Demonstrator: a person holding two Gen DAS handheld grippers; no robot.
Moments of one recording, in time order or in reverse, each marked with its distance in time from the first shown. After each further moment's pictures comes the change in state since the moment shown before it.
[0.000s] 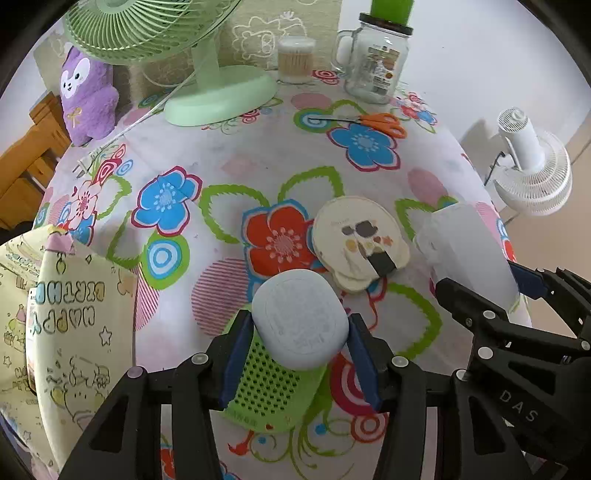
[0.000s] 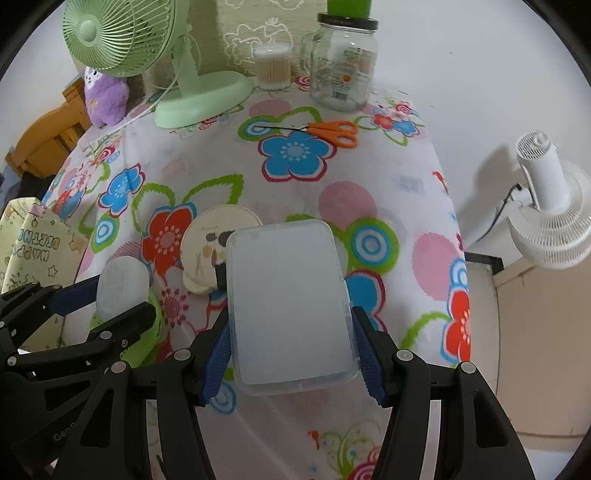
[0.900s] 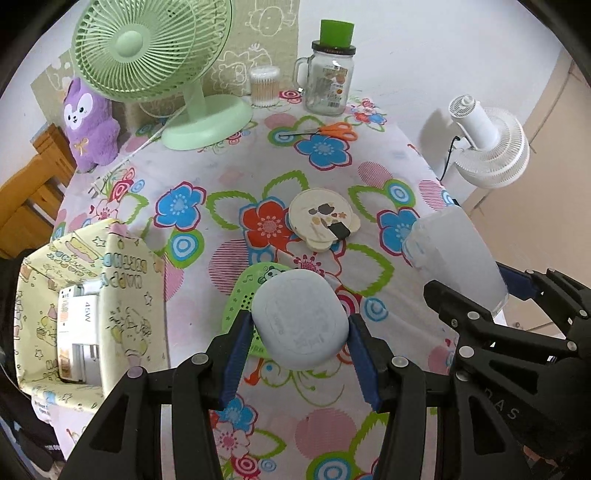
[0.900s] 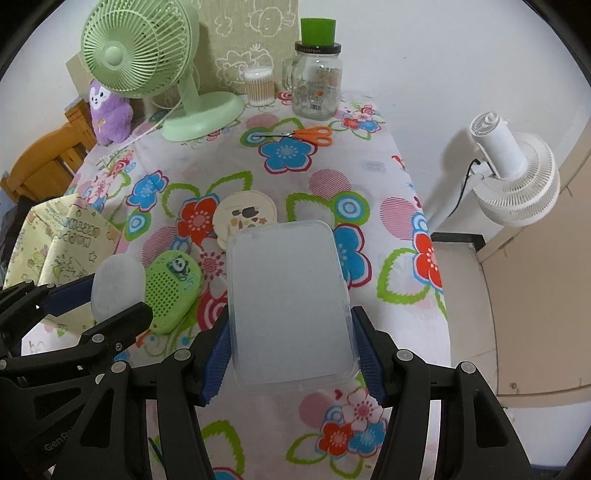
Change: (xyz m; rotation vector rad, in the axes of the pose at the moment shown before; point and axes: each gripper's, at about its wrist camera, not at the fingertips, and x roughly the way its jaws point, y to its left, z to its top) left arm -0.074 -0.003 -0.035 0.117 -0.041 -0.044; right arm -0.076 0.023 -0.046 0.103 -0.041 -0.048
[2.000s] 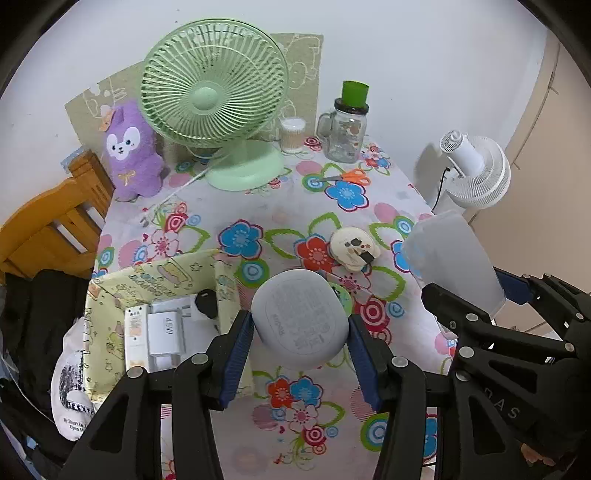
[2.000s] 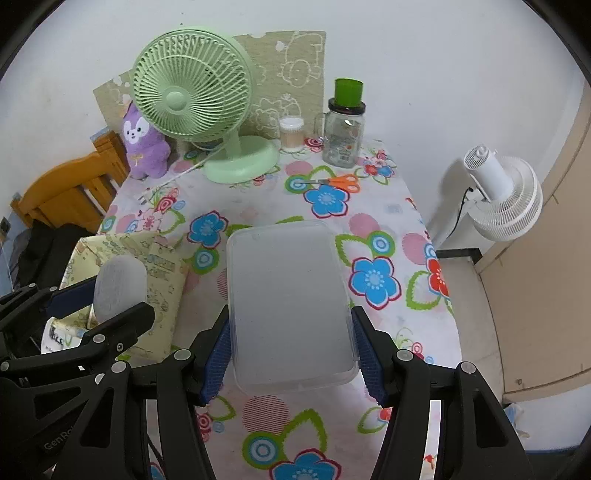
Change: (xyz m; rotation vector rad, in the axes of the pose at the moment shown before) left arm -0.087 0.068 -0.007 0.030 -0.113 -0.012; right arm -0.080 0.080 0.013 0.033 -0.105 -0.006
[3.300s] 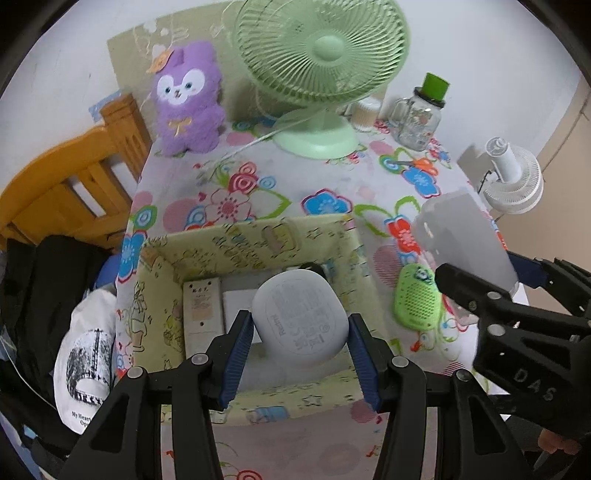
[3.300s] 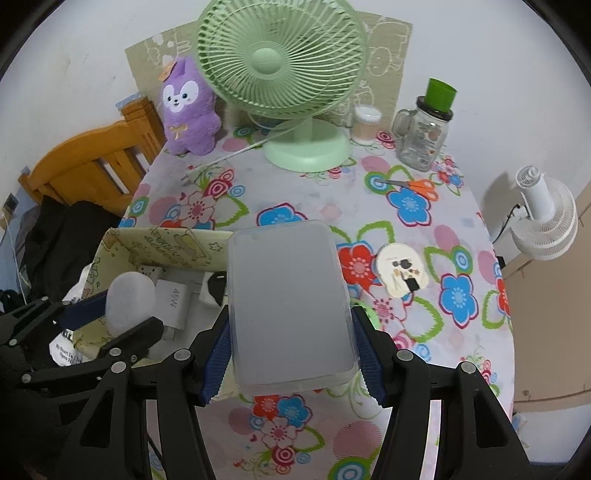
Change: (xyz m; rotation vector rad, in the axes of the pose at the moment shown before) left arm 0.033 0.126 -0.020 -0.094 0.088 0.008; right arm 0.052 0.117 0.028 -0.076 0.073 0.041
